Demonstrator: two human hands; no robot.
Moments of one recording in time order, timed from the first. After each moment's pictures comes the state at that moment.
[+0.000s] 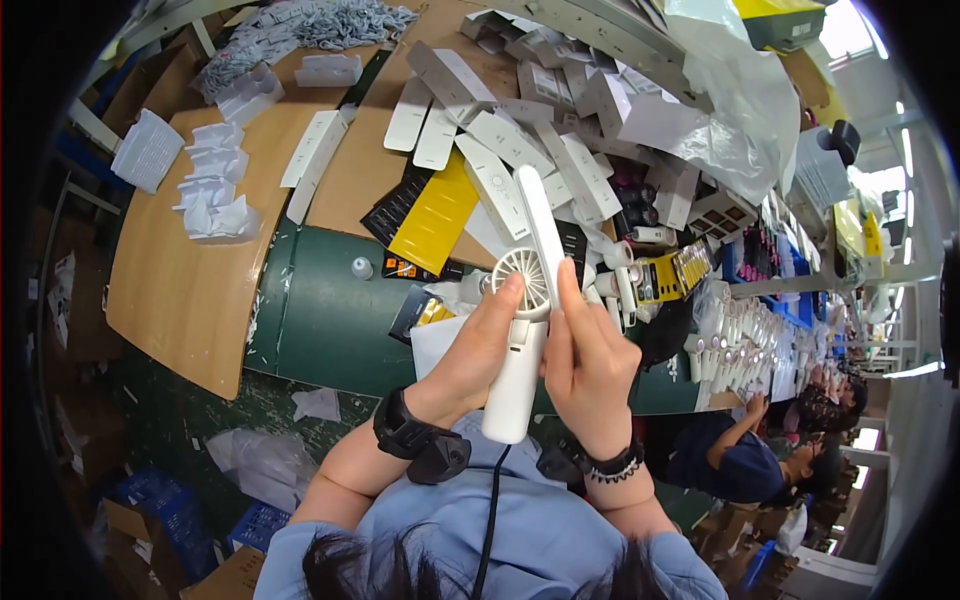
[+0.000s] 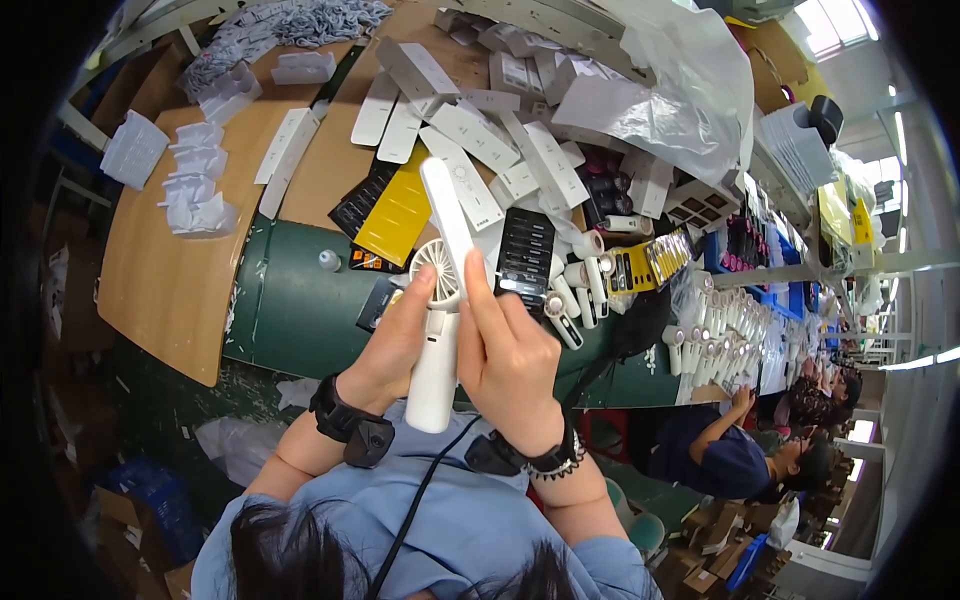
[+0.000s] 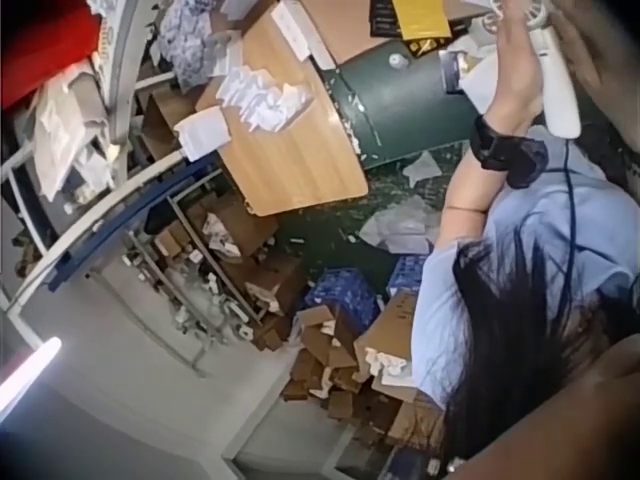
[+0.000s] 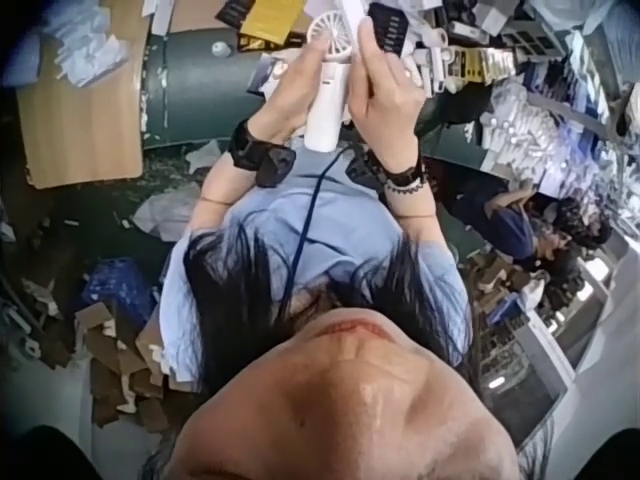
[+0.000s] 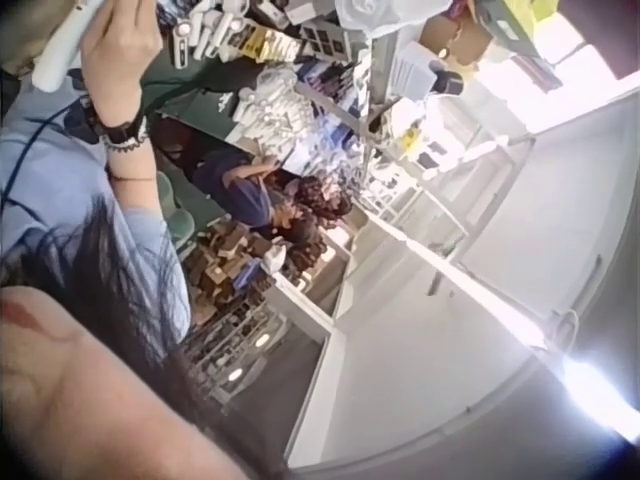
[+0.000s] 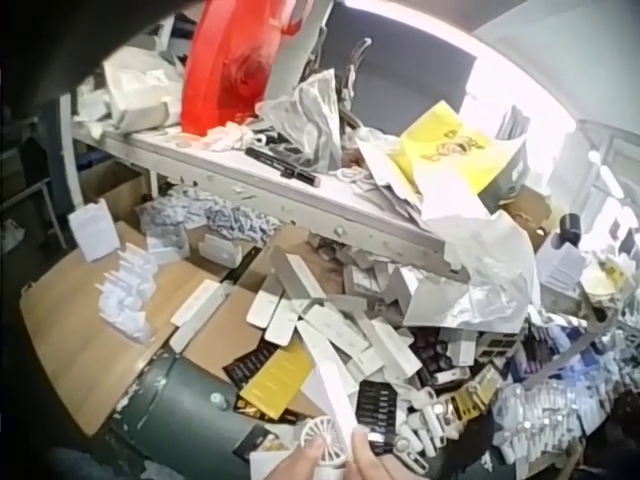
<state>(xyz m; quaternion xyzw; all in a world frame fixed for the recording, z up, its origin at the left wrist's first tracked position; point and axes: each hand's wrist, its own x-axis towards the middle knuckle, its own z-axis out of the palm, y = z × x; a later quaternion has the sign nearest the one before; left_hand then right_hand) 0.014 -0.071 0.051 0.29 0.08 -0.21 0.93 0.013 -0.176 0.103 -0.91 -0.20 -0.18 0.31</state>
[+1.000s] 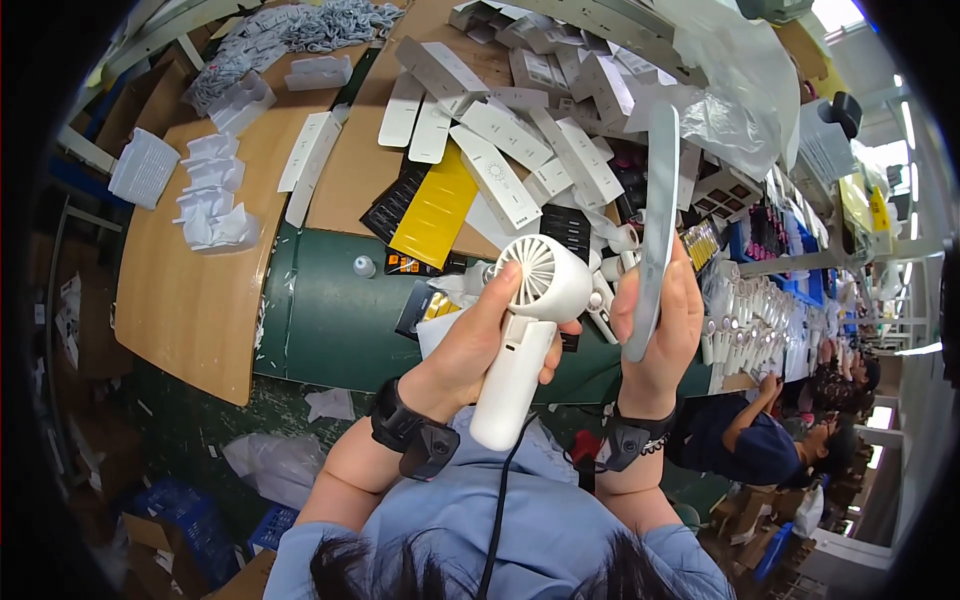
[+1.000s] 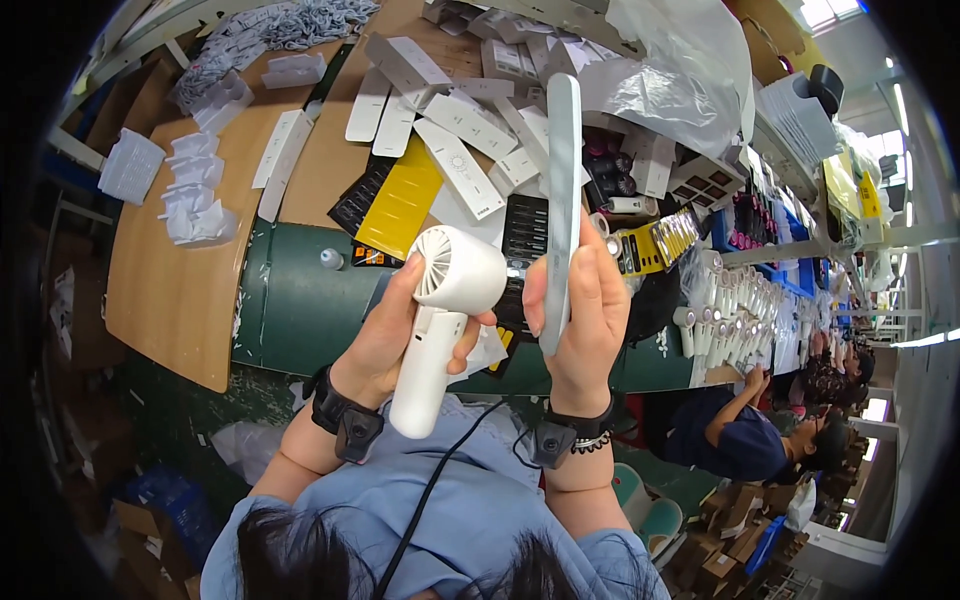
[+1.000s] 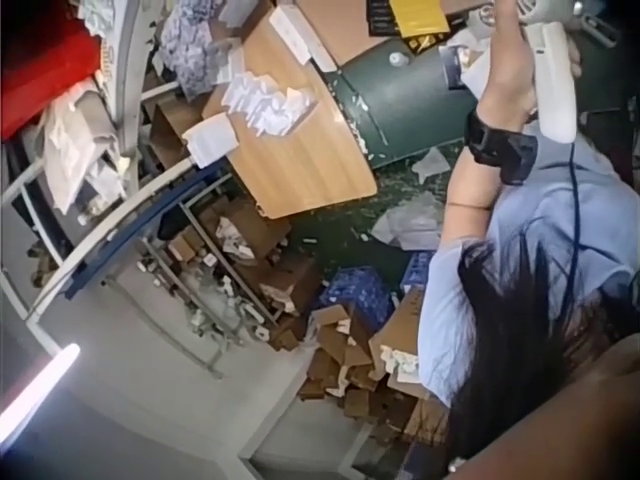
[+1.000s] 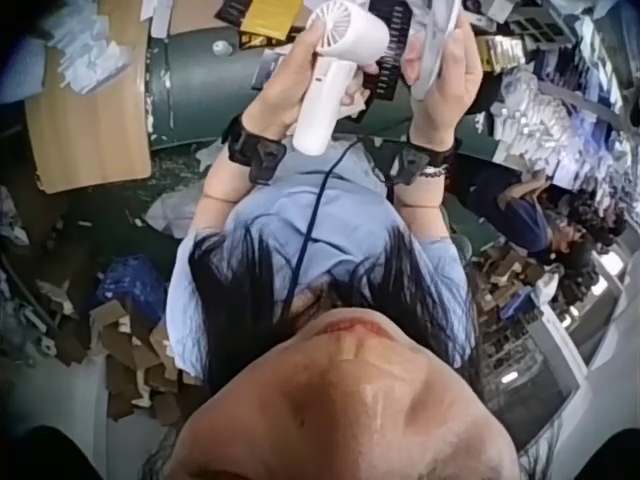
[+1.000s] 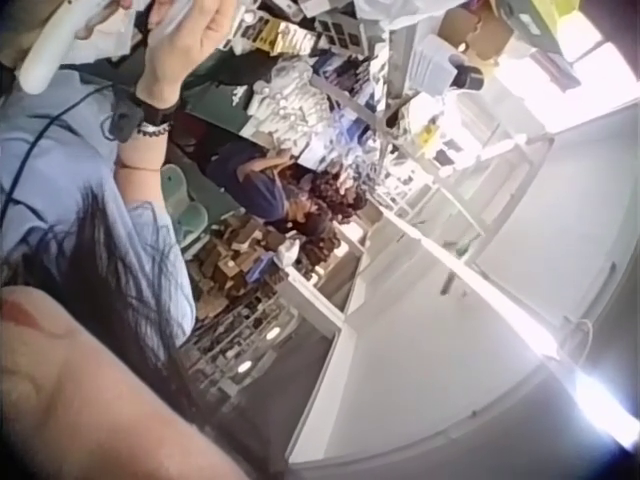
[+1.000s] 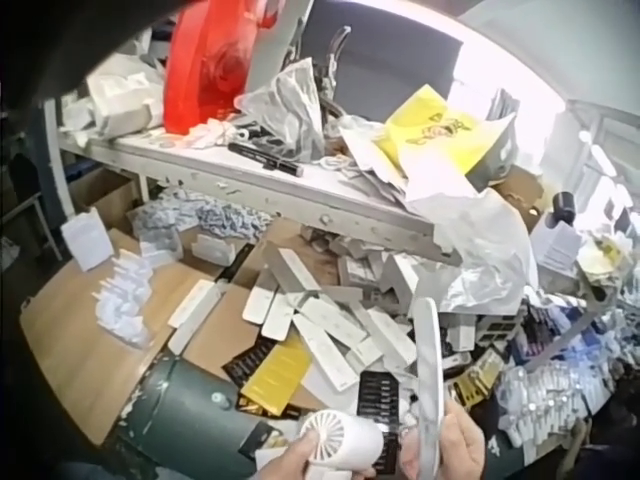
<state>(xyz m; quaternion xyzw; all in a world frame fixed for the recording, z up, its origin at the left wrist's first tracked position) 0.023 -0.057 0.055 0.22 0.02 -0.33 0.92 0.039 -0.210 0.109 -0.66 -0.06 -0.07 0.75</state>
